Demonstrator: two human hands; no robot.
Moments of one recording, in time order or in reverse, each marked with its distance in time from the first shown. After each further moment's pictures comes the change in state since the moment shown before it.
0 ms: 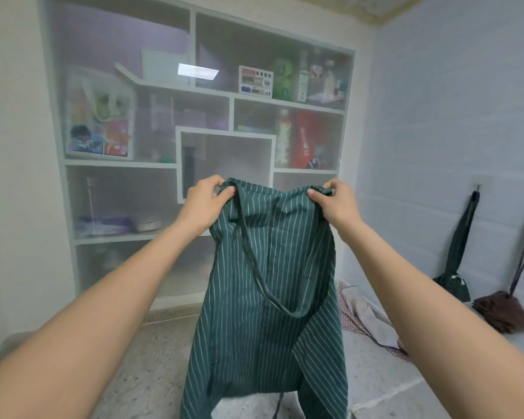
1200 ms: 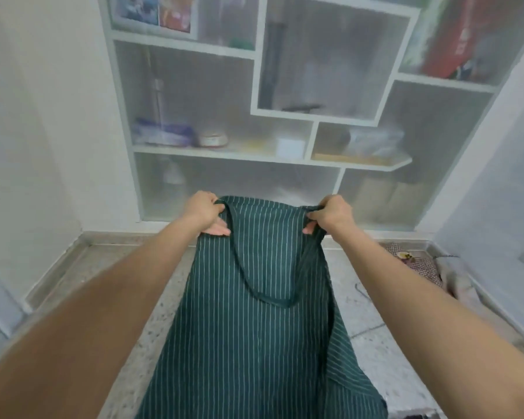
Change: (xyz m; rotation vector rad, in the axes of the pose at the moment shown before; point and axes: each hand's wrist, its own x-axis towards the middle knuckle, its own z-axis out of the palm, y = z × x) left_hand 0.002 -0.287 0.024 -0.140 -0.178 -0.884; right_hand 0.024 0.136 0.283 -0.359 -0.544 0.303
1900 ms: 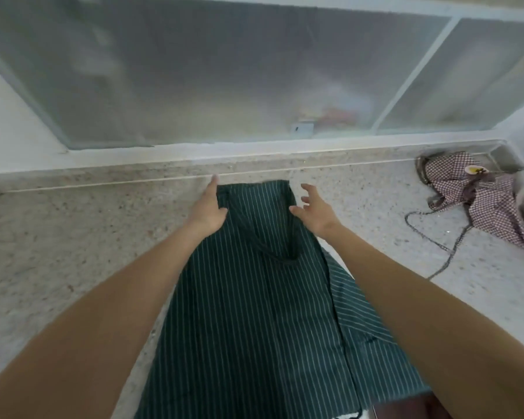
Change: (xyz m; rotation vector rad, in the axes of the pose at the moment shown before) left_hand 0.220 -0.190 0.083 0.426 -0.314 -0.078; right_hand 0.140 0.111 0.233 0.020 -0.378 0.239
